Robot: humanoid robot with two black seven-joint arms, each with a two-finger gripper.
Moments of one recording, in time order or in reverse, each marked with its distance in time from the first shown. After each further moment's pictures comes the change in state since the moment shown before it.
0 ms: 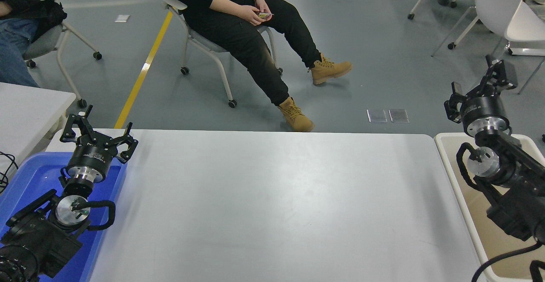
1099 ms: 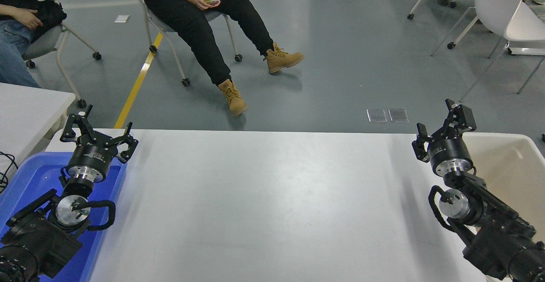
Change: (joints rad) left arm 0.000 0.000 0.000 -0.001 0.000 0.000 0.000; right arm -0.084 0.077 -0.015 0.021 -0.068 0.043 0.034
